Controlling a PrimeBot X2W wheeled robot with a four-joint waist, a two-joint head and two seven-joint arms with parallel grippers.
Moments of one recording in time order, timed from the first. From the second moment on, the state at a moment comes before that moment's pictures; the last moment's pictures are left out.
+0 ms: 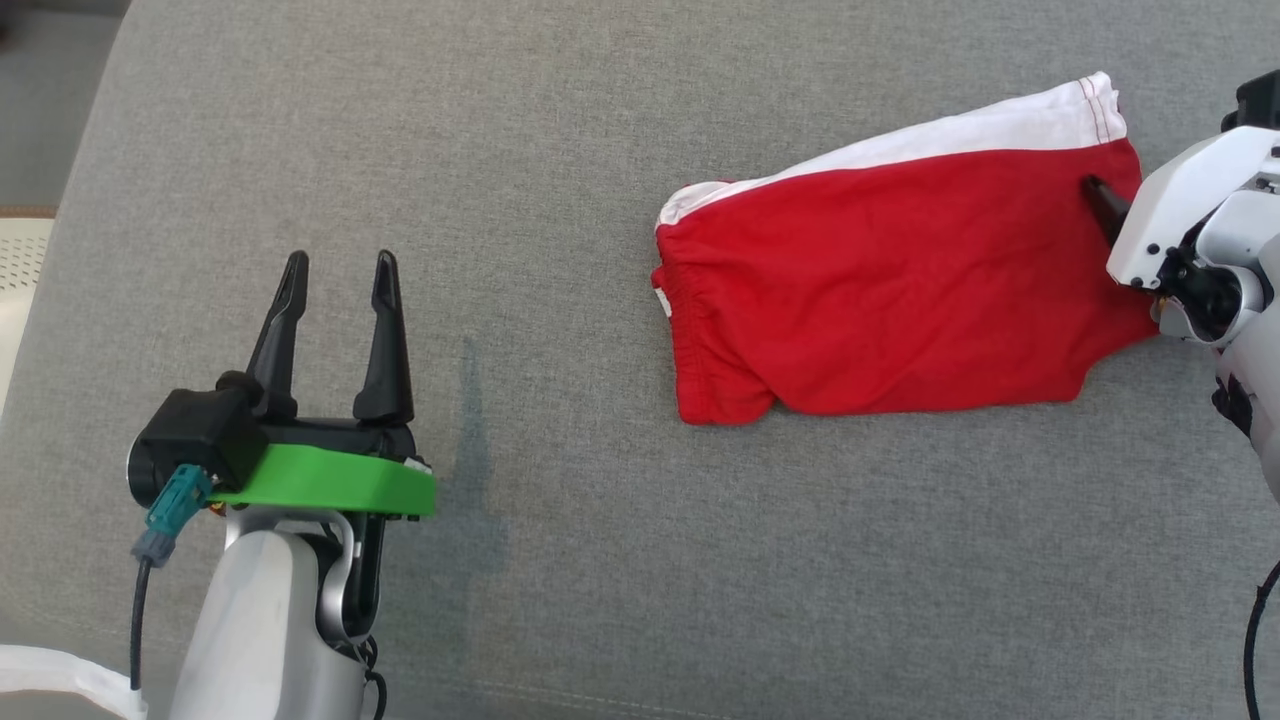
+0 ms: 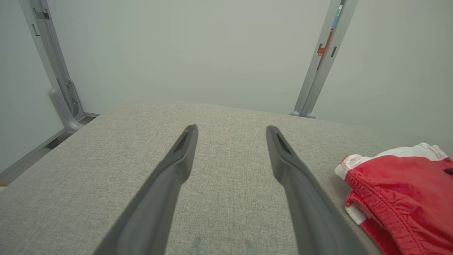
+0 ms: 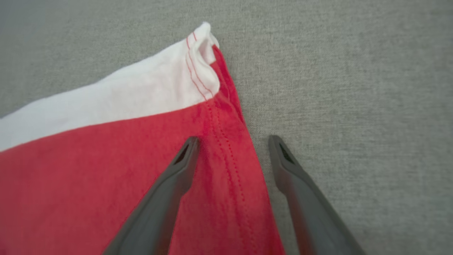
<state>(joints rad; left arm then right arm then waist) -0.33 0.05 -0.09 0.21 -0.29 -0.12 -0.26 -1.03 -0.41 0.53 1.16 0.87 0.13 0.23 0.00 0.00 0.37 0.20</state>
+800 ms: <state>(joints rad) -0.33 0.05 -0.13 0.26 -0.32 -0.13 -0.26 -0.95 -0.53 0.53 1.16 0.80 0.13 0.03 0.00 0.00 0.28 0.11</state>
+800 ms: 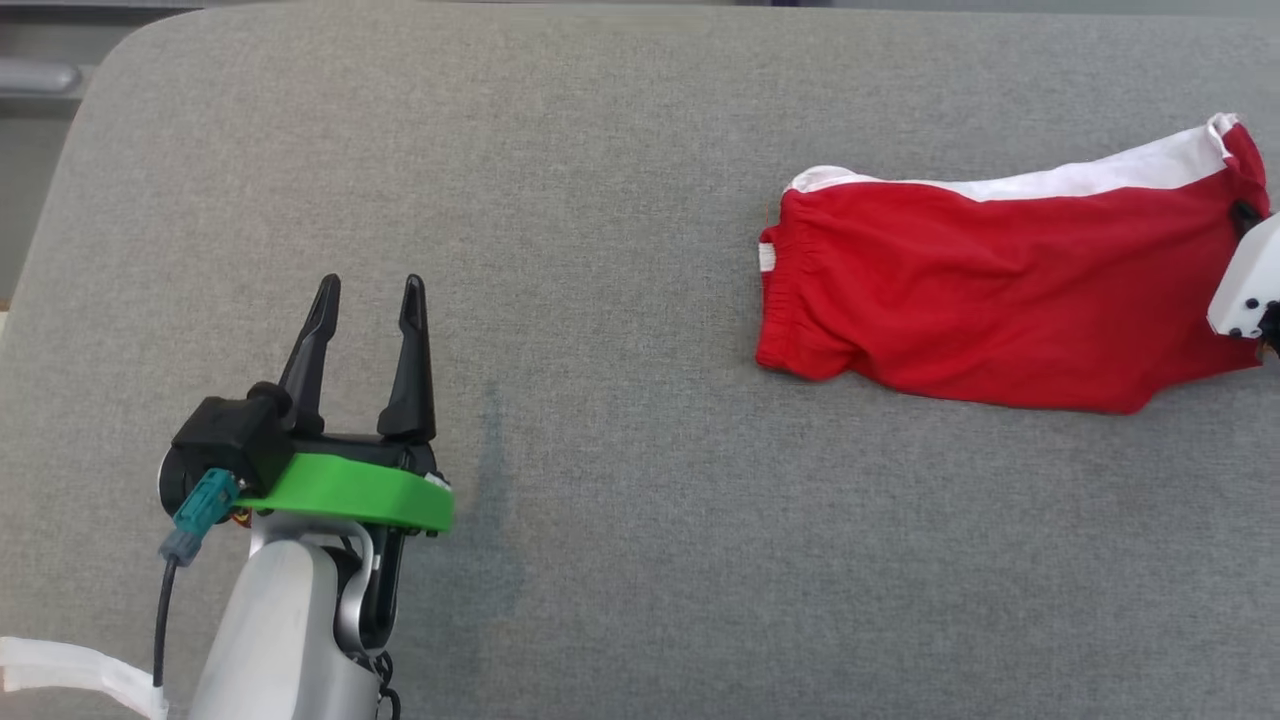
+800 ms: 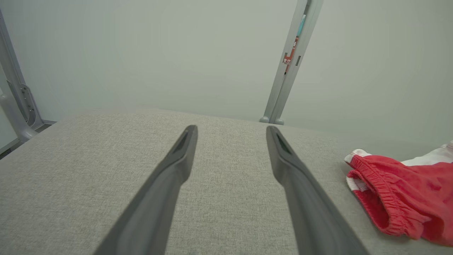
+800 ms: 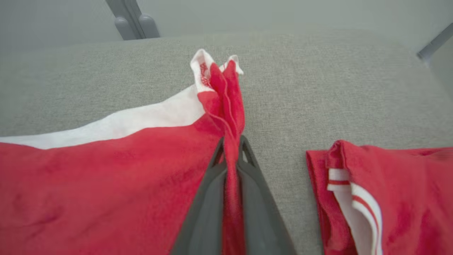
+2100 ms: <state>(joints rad) -0.30 0.05 -0.15 0.28 -0.36 -0.13 -0.26 -0.96 -0.11 0.54 1.05 0.60 0.13 0.17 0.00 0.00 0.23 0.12</state>
